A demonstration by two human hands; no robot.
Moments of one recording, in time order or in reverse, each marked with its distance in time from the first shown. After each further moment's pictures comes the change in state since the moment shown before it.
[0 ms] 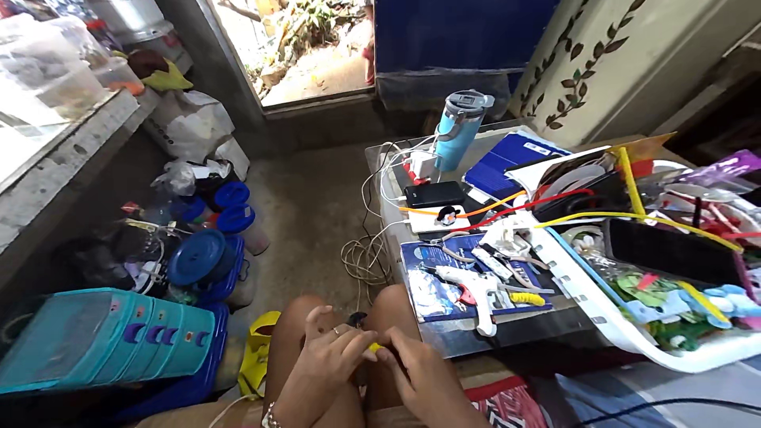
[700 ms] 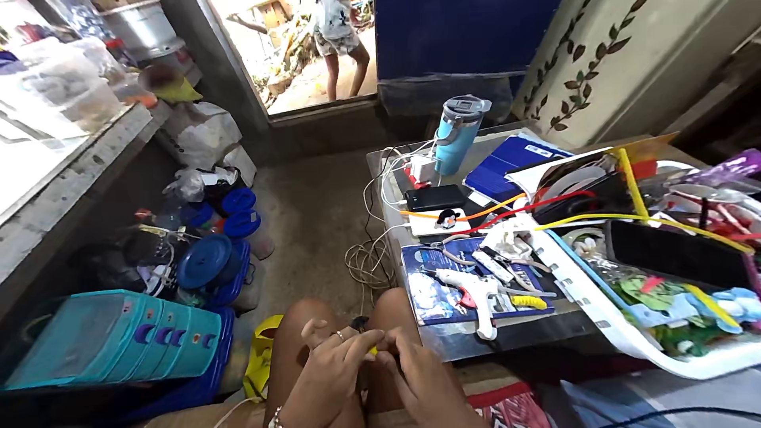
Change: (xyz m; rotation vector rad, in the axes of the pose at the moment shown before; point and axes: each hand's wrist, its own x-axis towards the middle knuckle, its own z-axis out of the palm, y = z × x) left_hand 0.003 0.017 -0.003 0.000 0.008 -0.064; right_hand -0.002 -0.003 -0.003 0.074 0.034 -0.029
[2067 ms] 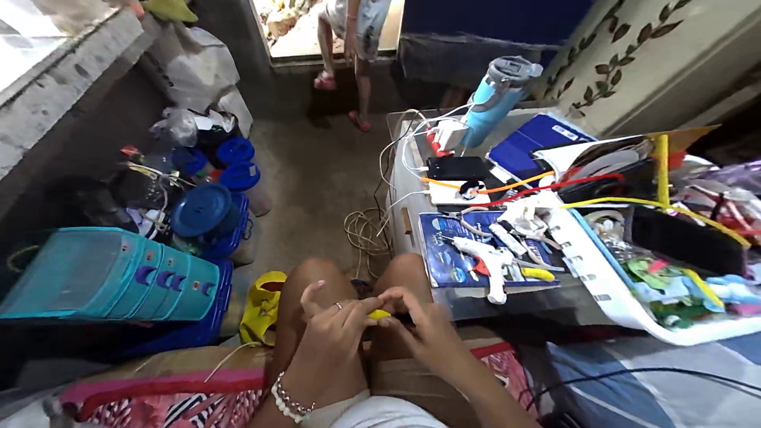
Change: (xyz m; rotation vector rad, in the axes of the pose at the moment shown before) left_hand -0.033 -0.002 -0.013 -0.031 0.140 -0.129; right_hand 0.010 -0.001 0.011 0.167 -0.141 -0.089
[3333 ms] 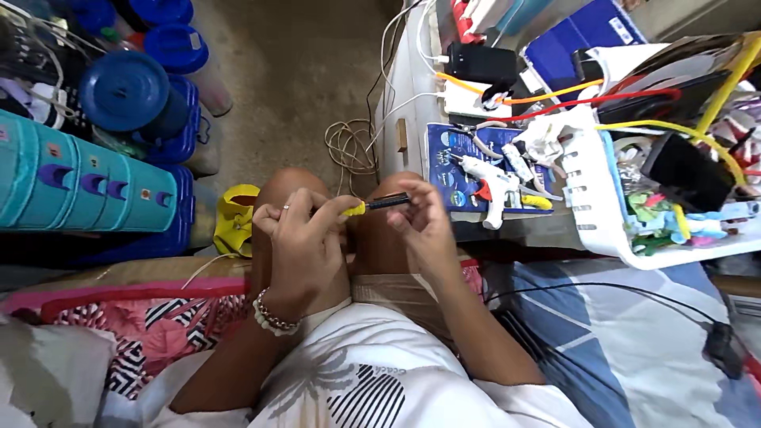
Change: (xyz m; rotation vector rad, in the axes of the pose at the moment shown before) left_hand 0.008 -0.001 -0.009 -0.161 0.035 -0.408; right_hand 0.012 0.005 0.011 0.427 0.264 0.271
